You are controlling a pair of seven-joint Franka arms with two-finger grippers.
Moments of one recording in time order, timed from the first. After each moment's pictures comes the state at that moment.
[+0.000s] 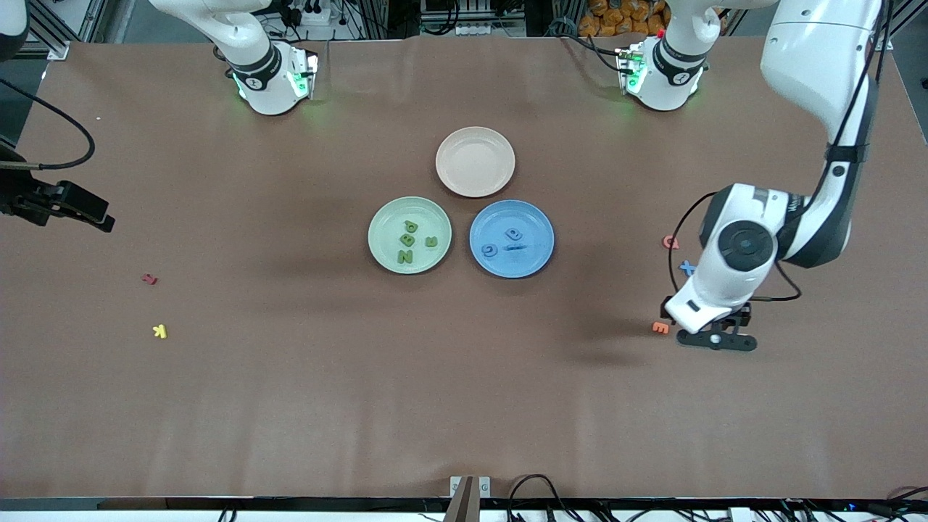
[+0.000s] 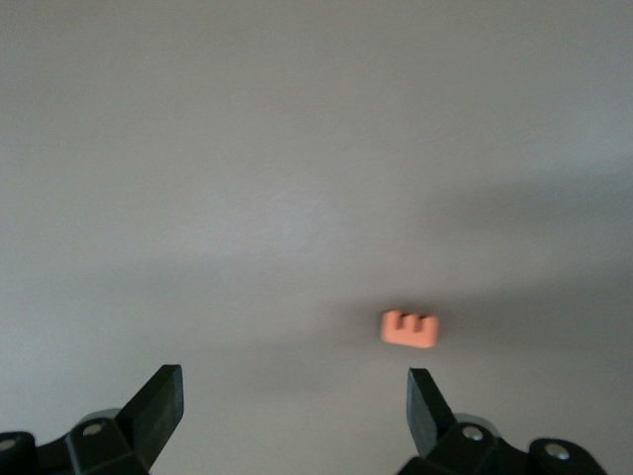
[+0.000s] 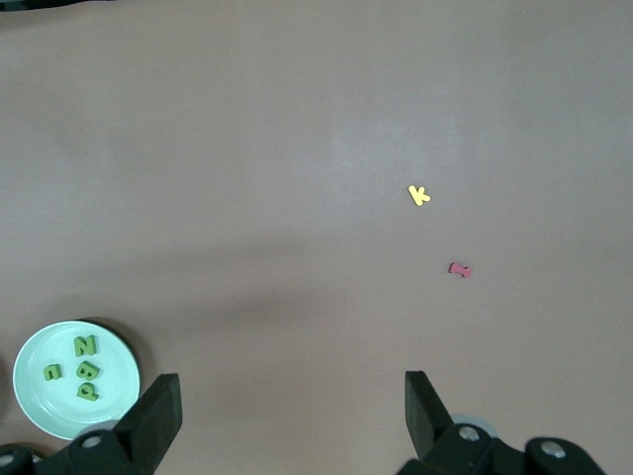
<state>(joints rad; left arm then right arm) -0.11 0.47 -0.05 -1.84 0.37 2.38 -0.22 0.05 0.13 -0.06 -1.40 0.00 1.55 0.11</state>
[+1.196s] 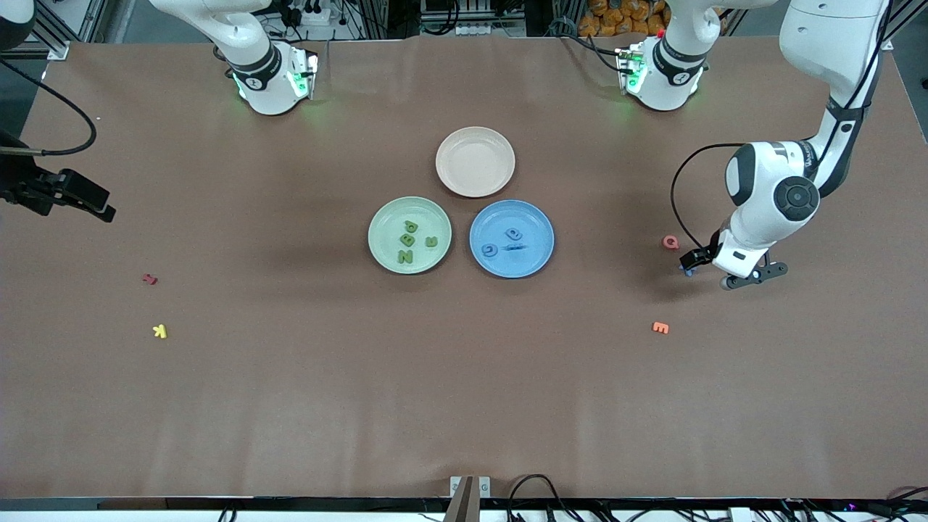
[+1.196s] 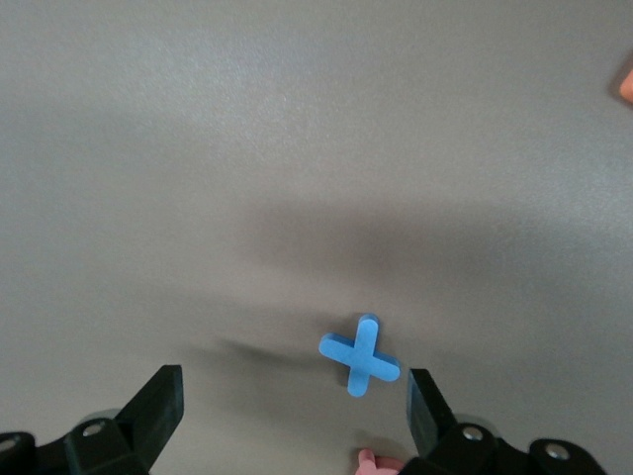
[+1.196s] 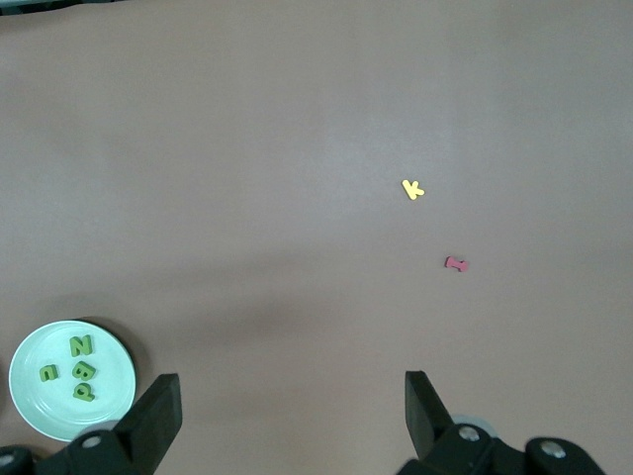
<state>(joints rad) -0.11 0.32 0.11 -2.33 0.04 2.61 -0.30 0.04 0.04 -0.06 -1.52 0.00 1.60 0.11</state>
